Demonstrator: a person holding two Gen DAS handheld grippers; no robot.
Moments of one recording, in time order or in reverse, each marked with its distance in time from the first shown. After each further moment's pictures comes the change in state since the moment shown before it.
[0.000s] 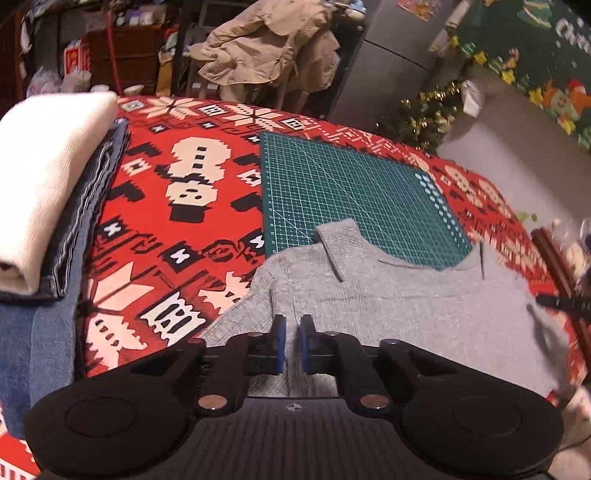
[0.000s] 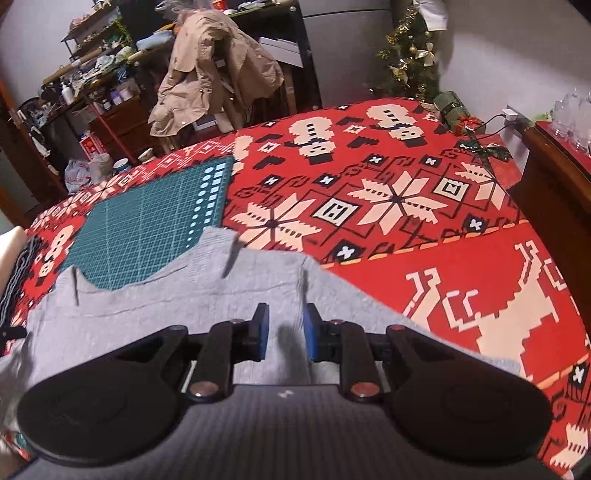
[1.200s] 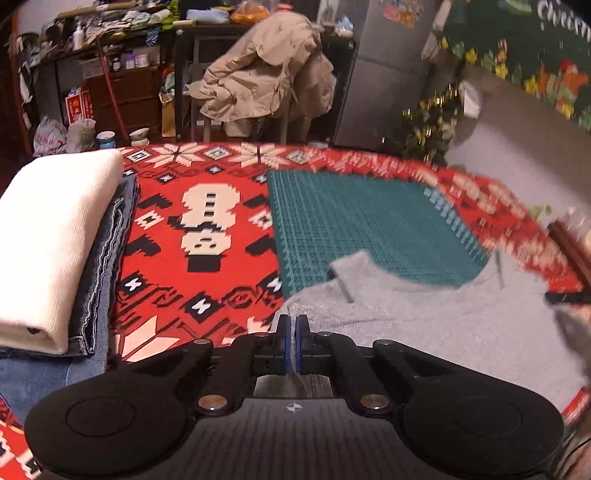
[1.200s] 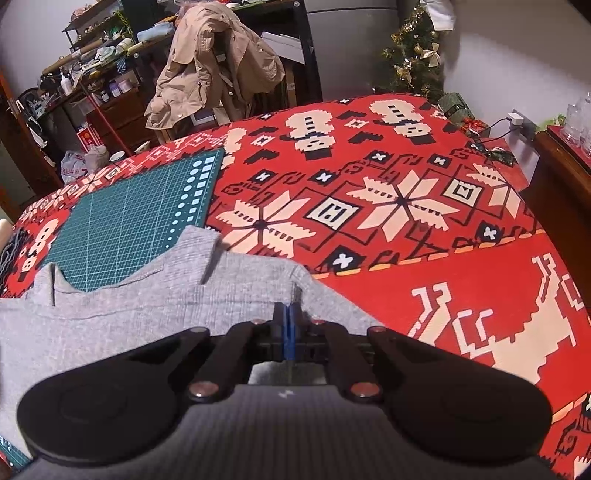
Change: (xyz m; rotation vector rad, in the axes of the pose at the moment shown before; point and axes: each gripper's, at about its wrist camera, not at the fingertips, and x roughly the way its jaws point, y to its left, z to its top) left arm 0.002 -0.004 0.012 0.106 -0.067 0.090; right arm 0.032 -0.007 0.001 -0.029 0.014 -0.015
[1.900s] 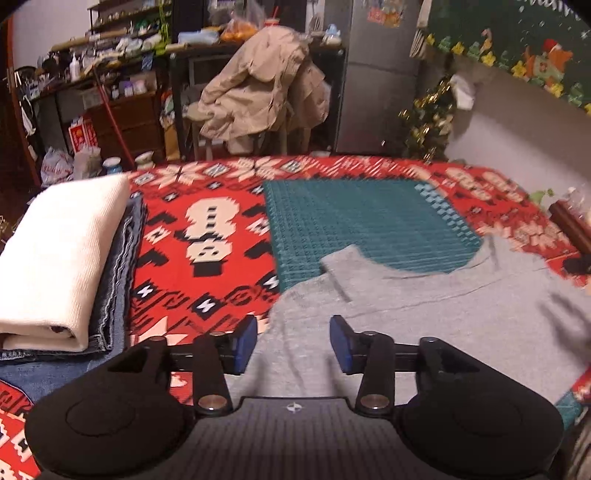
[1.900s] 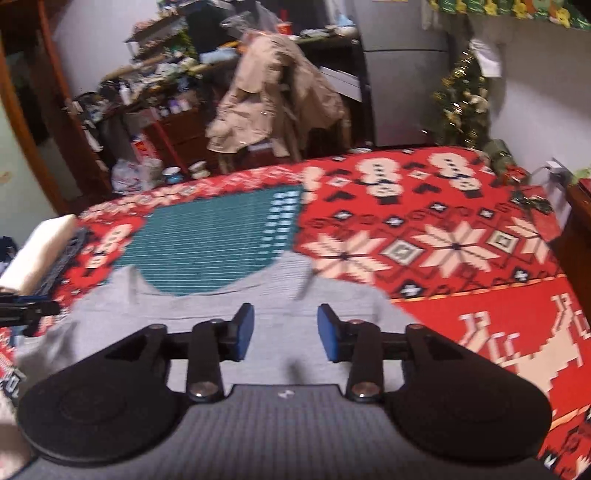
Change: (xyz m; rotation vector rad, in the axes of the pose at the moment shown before) left arm -0.032 -0.024 -0.013 0.053 -0.070 0.037; right arm -0.063 0.052 -0.009 -0.127 -0.111 0.148
